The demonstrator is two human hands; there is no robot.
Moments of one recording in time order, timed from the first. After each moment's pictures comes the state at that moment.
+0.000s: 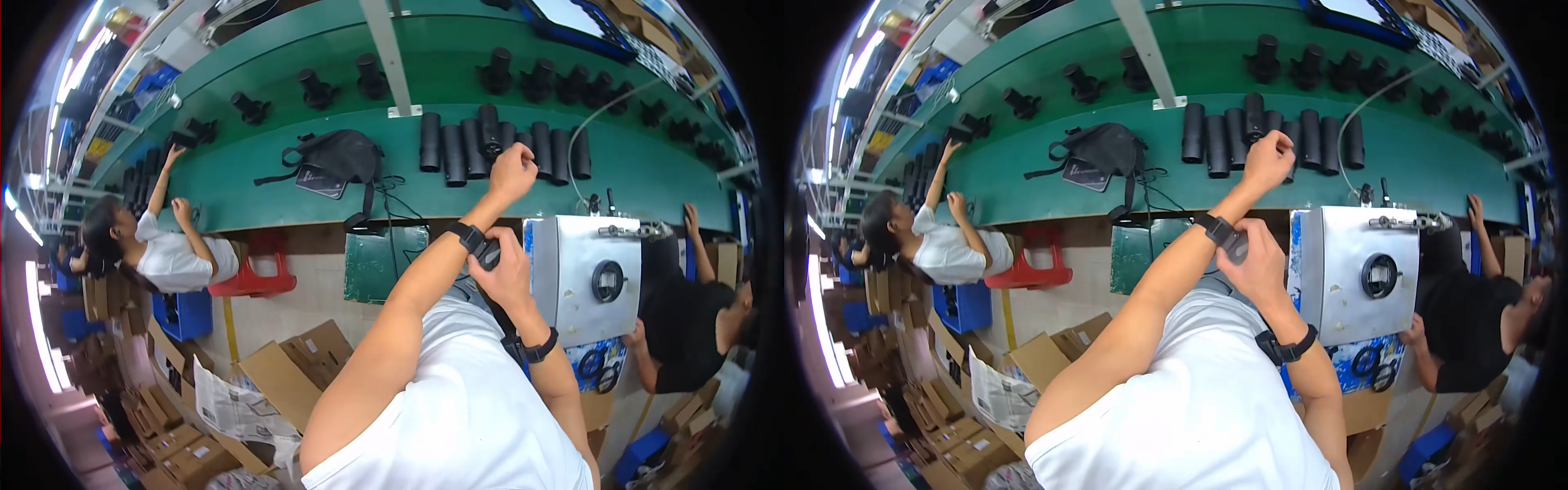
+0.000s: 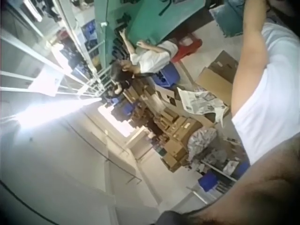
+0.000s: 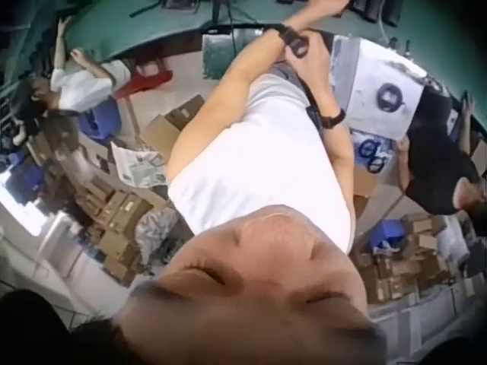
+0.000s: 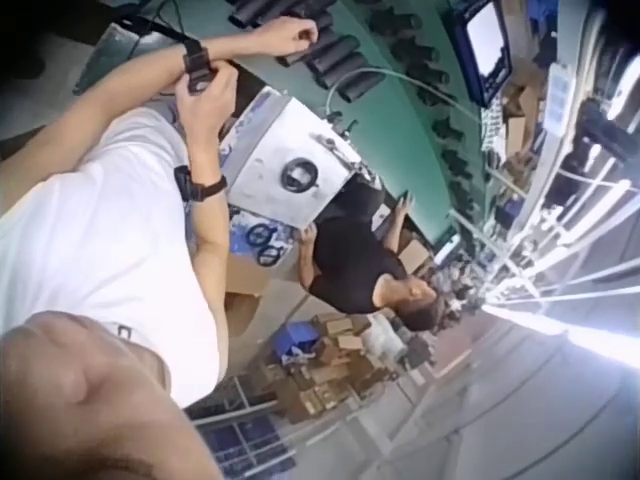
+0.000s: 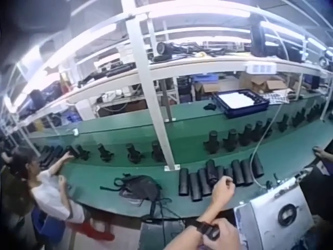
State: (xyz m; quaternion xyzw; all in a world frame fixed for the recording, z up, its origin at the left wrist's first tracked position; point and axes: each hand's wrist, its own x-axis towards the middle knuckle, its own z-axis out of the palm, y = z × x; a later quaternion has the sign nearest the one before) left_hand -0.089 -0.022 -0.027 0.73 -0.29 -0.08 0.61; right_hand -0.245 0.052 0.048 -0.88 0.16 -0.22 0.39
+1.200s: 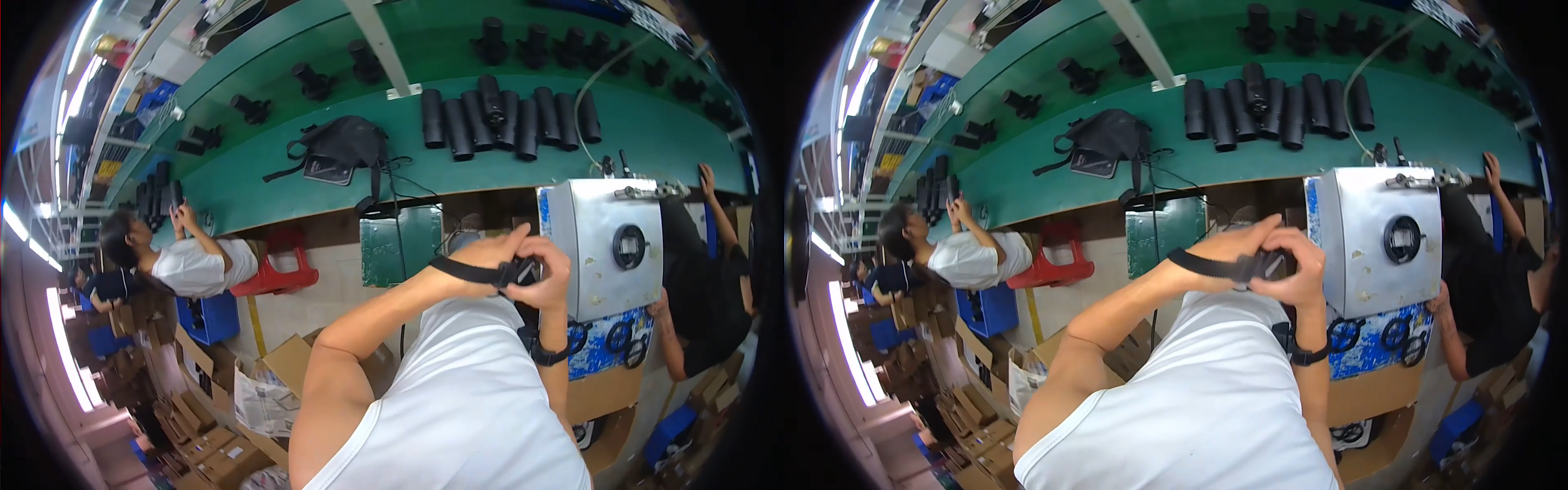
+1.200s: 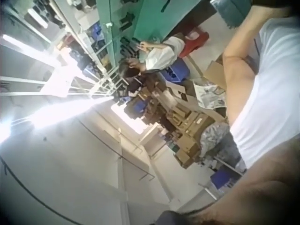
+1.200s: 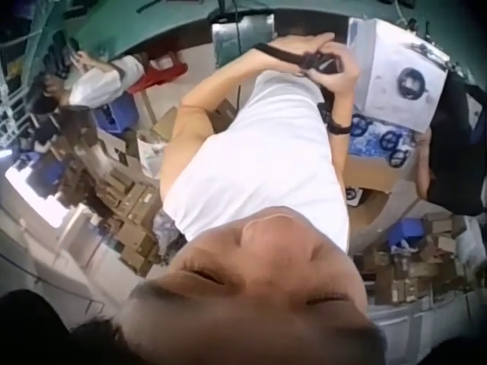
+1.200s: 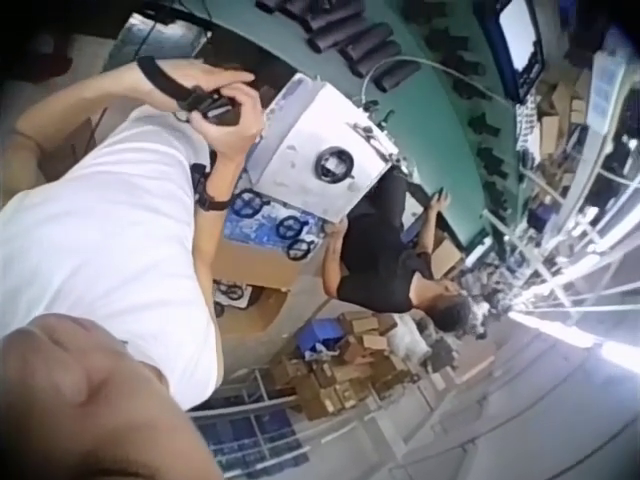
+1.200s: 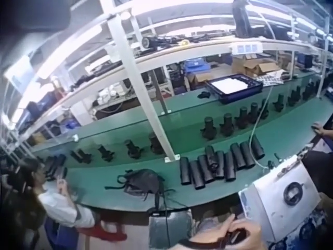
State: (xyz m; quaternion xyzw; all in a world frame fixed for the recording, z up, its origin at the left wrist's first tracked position) left_hand -0.183 0.169 0.077 0.64 -0.53 -0.38 0.40; right_hand -0.317 0.045 0.035 -0.78 0.09 -0.30 0.54
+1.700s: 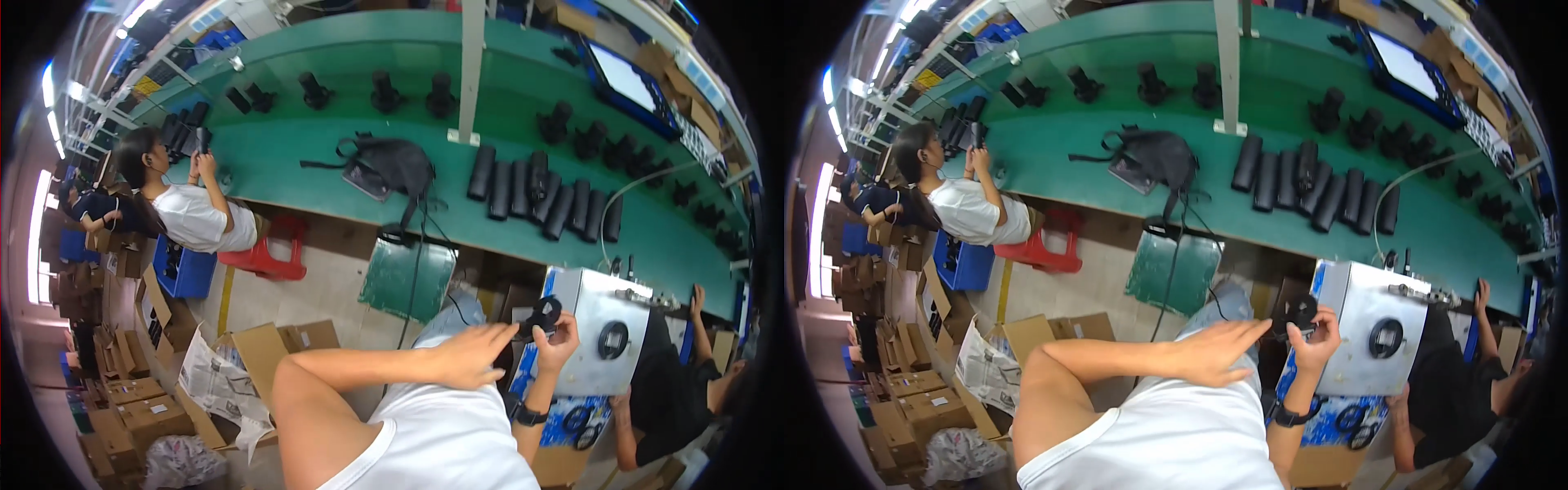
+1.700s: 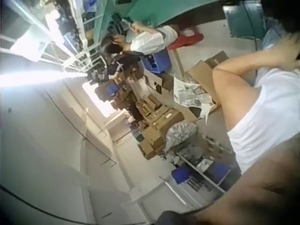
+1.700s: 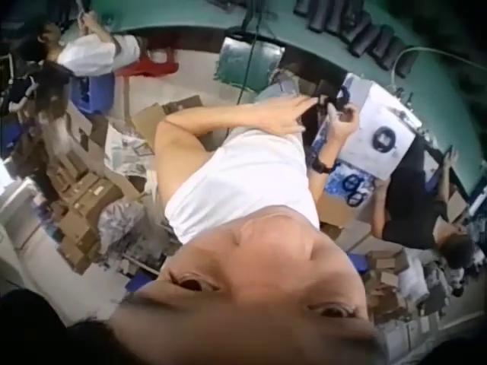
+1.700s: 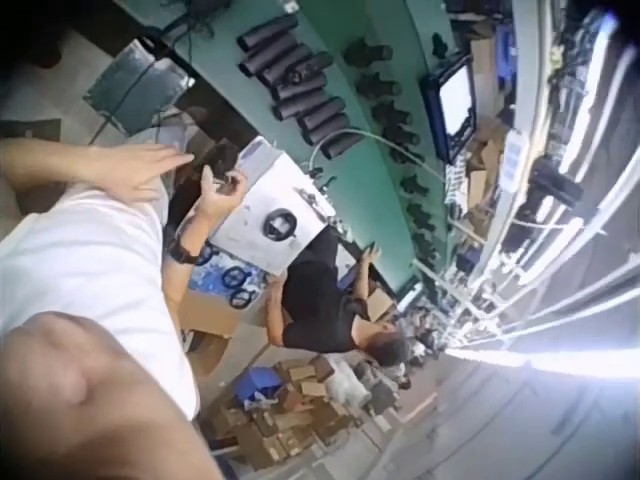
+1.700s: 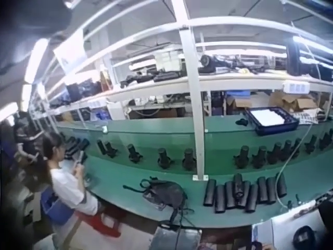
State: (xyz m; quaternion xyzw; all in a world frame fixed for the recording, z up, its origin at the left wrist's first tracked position) left_hand -0.230 0.231 0.080 0.71 -0.50 -0.34 0.35; right_hand -0.331 0.024 -0.006 -0.72 0.13 -0.33 0.60
